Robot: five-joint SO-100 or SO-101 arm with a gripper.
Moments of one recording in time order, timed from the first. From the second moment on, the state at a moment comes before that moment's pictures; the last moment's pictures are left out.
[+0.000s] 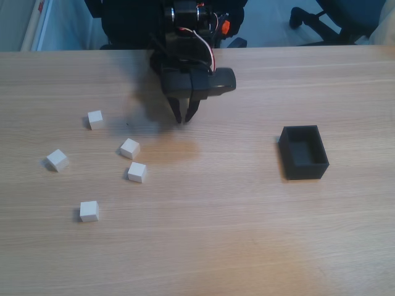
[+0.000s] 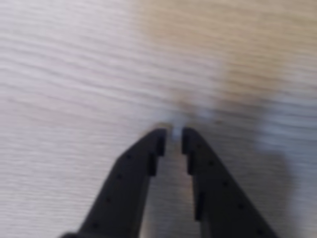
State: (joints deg) arm -4.3 184.7 173.6 67.9 -91.4
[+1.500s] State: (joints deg) arm 18.2 113.5 134.0 28.9 -97.7
